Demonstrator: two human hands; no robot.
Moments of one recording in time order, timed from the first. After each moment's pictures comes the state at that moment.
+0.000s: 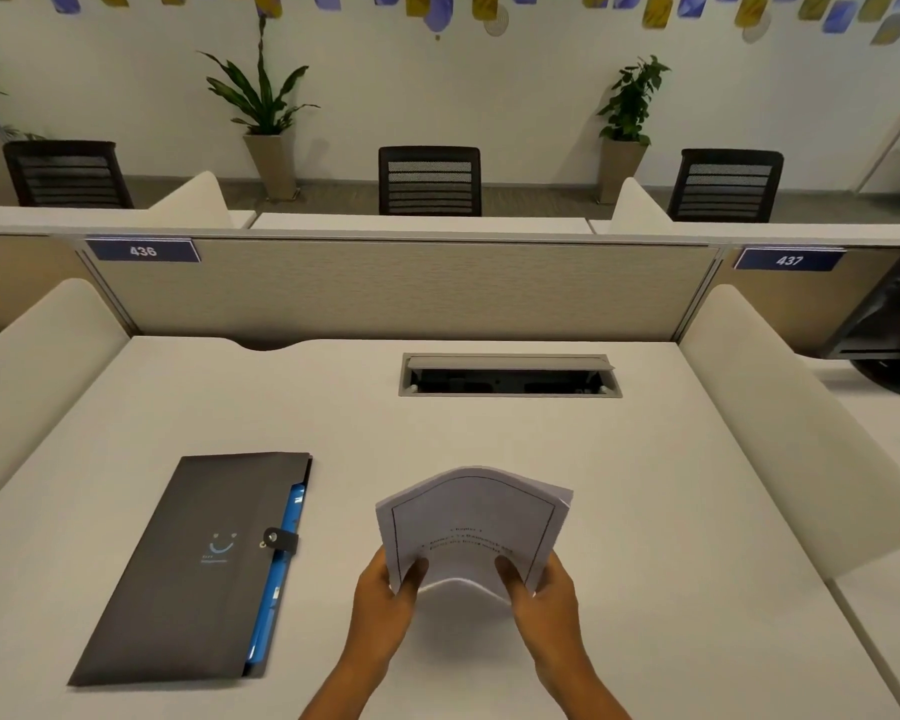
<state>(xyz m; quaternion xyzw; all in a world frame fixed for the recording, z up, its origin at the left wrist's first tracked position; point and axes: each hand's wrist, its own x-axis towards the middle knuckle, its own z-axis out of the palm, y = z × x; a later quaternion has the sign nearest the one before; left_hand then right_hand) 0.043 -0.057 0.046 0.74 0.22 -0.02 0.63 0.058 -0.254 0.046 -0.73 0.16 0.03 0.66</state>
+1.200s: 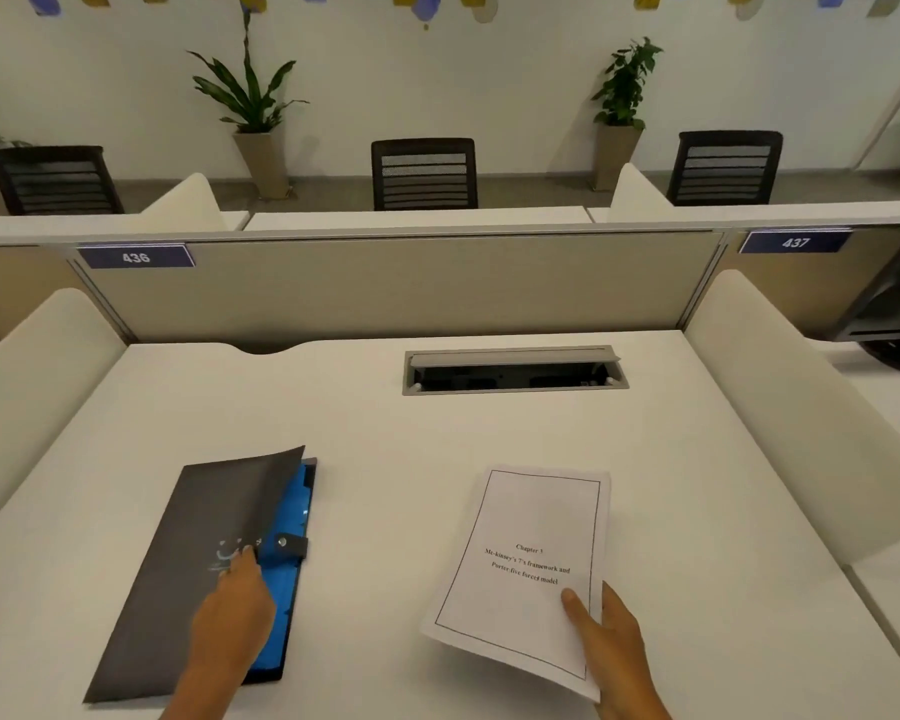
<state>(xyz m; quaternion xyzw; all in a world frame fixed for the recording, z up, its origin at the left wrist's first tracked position) 0.041 0.135 0.015 0.96 0.26 -0.01 0.14 0.033 -0.305 0.023 -0.67 0.29 0.07 0.68</state>
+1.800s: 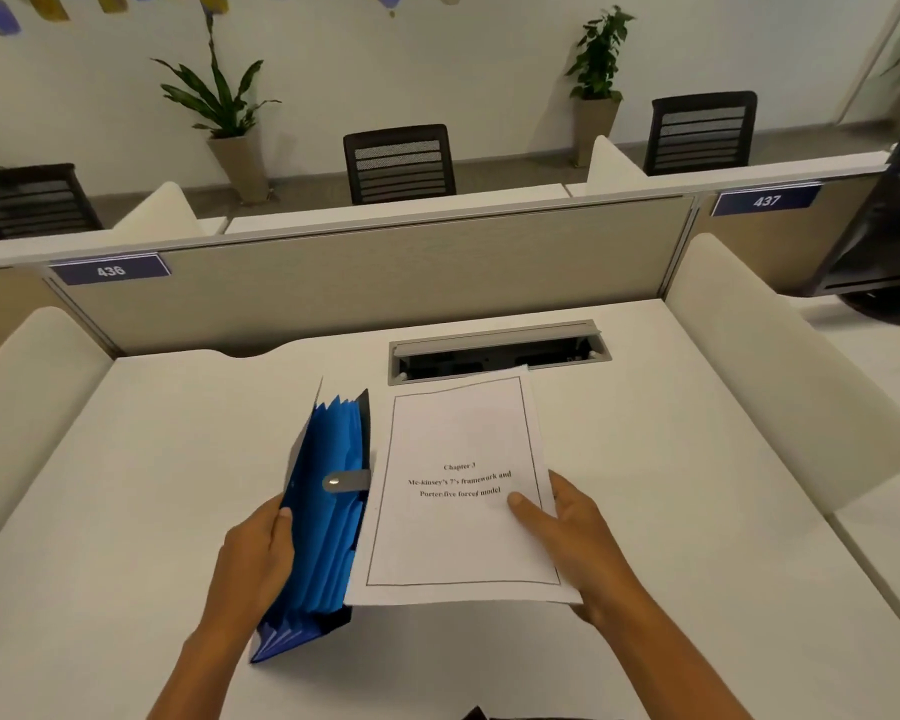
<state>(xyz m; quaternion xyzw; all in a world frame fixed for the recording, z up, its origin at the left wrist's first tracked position) 0.059 0.081 0.111 0.92 0.15 0.07 0.34 0.066 -0.281 0.150 -0.66 0.11 0.14 0.73</state>
